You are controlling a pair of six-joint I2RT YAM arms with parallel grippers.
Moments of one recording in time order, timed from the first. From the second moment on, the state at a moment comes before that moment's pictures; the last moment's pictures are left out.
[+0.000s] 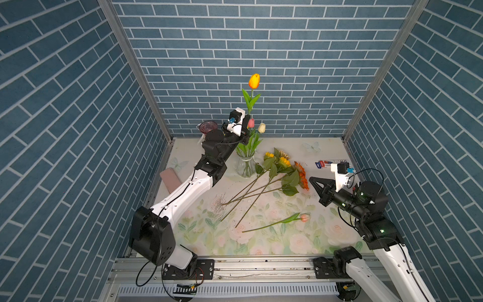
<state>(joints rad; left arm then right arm) -0.48 1.51 1.26 0.52 0.08 0.11 0.31 0.60 0.75 -0.33 -0.51 0.27</state>
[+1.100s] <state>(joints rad) -0.45 1.72 1.06 0.81 0.07 -0.07 0.31 0.63 0.77 -0.34 -0.52 0.23</state>
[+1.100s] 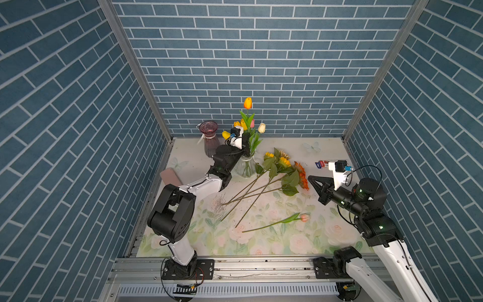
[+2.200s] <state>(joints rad) -0.79 1.22 1.00 -0.15 0.09 -0.01 0.31 0.75 0.85 -0.44 -0.52 0.27</state>
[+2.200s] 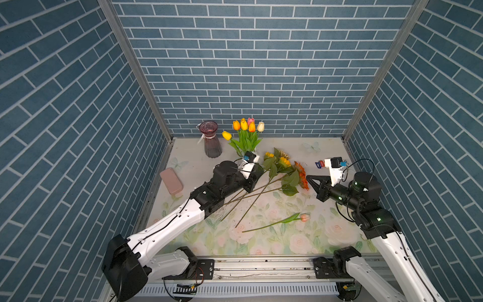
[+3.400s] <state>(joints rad) -1.11 1.85 1.17 -0.64 0.08 0.16 0.31 0.79 0.84 -0.84 -0.34 0.29</state>
